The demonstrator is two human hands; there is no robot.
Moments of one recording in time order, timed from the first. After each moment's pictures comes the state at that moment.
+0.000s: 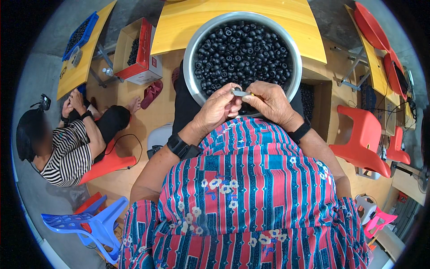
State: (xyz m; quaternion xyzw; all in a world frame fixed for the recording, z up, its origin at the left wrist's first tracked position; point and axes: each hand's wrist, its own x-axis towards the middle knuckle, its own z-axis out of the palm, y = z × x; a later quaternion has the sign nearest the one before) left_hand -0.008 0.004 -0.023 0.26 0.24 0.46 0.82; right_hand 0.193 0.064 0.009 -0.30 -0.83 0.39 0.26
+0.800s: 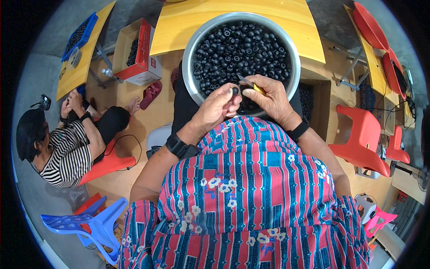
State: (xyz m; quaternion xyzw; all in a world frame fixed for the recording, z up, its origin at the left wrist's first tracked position) left_hand -0.009 0.002 -0.019 0.26 0.26 0.45 0.81; right_hand 0.187 0.062 0.014 -0.36 -0.76 0.44 0.32
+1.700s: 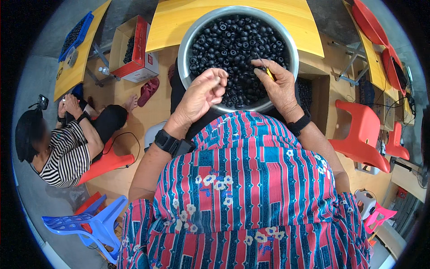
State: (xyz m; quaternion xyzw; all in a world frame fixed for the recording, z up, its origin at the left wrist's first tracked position) left_hand -0.032 0.015 0.003 0.28 0.34 0.47 0.76; right_hand 0.193 0.069 0.008 -0.41 -0.67 0.44 0.44
